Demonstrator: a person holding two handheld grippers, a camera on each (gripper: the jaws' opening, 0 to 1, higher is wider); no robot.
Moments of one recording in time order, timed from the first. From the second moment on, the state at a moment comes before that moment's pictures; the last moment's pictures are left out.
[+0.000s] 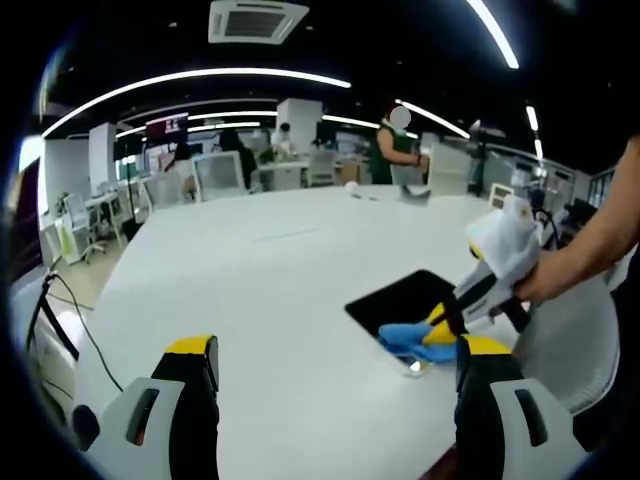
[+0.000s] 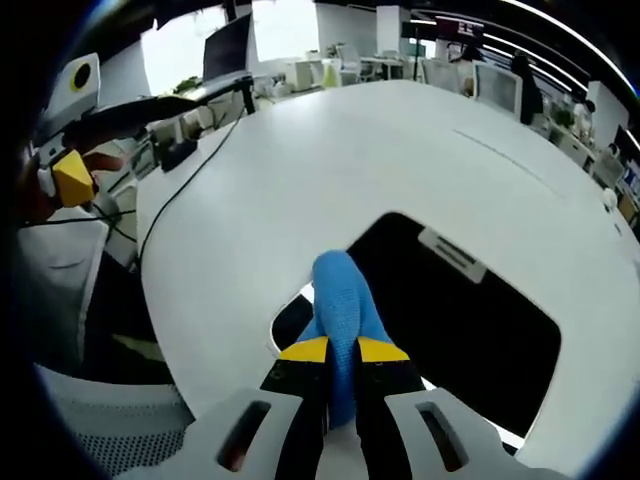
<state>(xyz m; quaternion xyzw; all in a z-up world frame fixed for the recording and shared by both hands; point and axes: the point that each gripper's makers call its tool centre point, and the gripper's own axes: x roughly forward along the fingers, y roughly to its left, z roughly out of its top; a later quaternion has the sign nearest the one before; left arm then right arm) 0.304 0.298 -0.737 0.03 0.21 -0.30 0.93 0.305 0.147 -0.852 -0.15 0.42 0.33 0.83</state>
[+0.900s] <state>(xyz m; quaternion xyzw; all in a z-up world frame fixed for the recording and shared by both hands) 0.305 0.299 -0.737 0.02 0.21 -0.29 0.93 0.302 0.174 -0.852 -0.16 0.41 0.36 0.82</state>
